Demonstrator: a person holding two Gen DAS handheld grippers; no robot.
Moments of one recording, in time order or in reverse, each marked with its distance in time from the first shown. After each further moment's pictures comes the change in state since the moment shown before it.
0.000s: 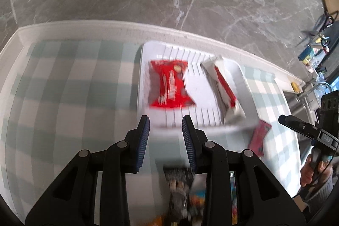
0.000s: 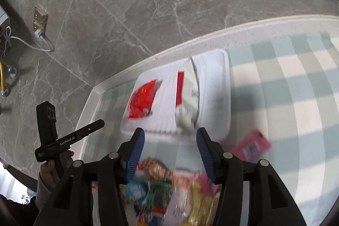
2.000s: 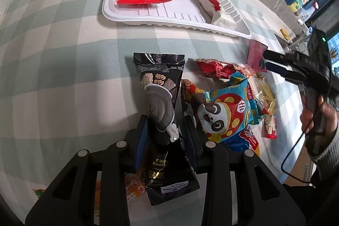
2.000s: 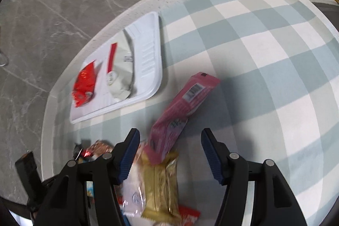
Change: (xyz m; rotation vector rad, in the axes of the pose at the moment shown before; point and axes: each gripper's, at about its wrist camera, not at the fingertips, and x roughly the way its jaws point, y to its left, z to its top) left arm 0.039 -0.013 -0.110 0.126 0.257 -0.077; right arm 0.028 -0.054 -0.043 0.226 0.054 -0.267
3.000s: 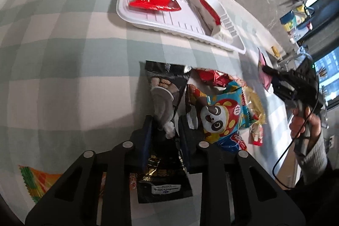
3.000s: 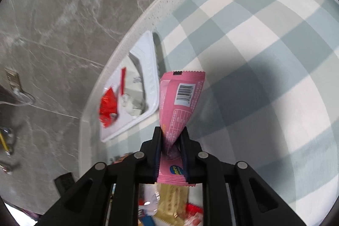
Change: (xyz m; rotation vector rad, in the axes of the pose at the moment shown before) left arm -0.016 0.029 -0.010 -0.109 -0.064 -0.134; right arm -0.024 -0.050 -0.004 0.210 -0.047 0.279
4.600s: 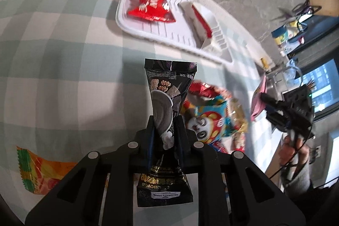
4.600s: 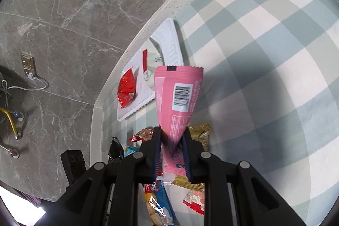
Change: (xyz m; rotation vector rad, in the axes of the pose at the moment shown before) left arm -0.018 0.005 0.010 -0.061 -0.025 -0.098; right arm -0.021 0.021 -0.033 -0.053 0.030 0.067
